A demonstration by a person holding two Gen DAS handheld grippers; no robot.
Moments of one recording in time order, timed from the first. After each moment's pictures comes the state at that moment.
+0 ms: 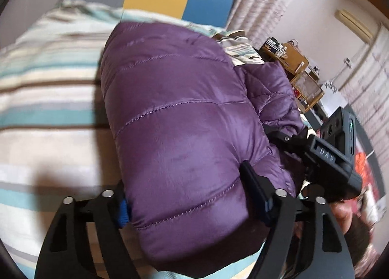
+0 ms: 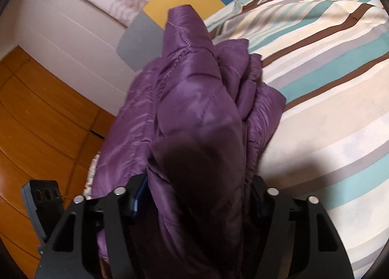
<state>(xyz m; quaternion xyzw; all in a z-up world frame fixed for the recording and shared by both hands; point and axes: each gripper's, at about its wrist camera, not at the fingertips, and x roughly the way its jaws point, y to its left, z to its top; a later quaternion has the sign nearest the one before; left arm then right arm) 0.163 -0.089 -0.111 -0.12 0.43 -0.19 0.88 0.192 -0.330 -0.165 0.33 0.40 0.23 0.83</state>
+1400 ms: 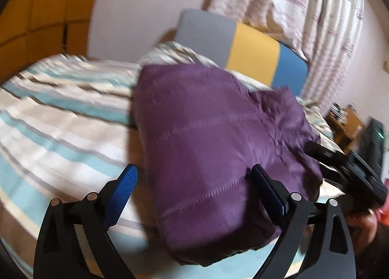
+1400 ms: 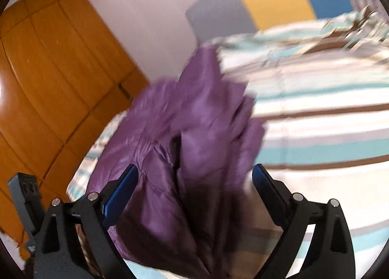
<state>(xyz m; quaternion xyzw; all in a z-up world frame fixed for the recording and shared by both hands) 0.064 0.112 -0.089 -0.16 0.29 0.07 0.94 0.204 -0.128 -0.116 0.17 0.34 0.32 0.87</state>
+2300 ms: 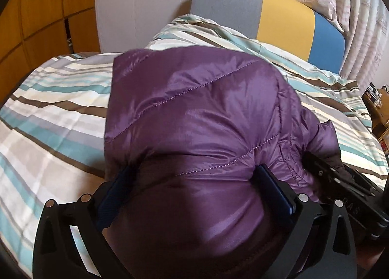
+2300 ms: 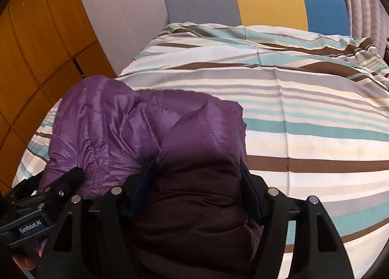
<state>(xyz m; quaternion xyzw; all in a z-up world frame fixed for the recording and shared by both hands) 0.216 0.134 -0.121 -0.11 0.41 0.12 0.90 0.283 -0.015 -0.152 0.03 0.41 0.23 0.88</state>
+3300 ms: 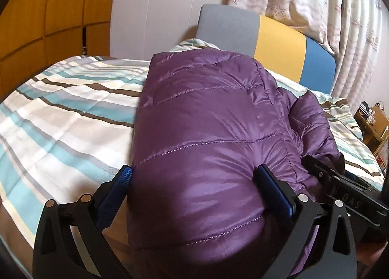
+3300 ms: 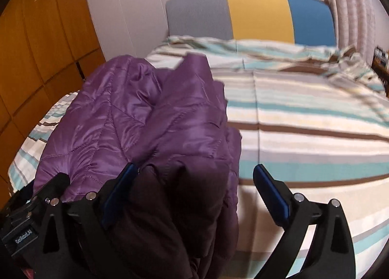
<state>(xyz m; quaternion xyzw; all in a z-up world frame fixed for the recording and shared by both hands) 0.110 0.102 -0.117 -0.13 0.33 0.14 0.93 0.189 -0.060 -0.138 0.03 0.37 0.21 0.90</state>
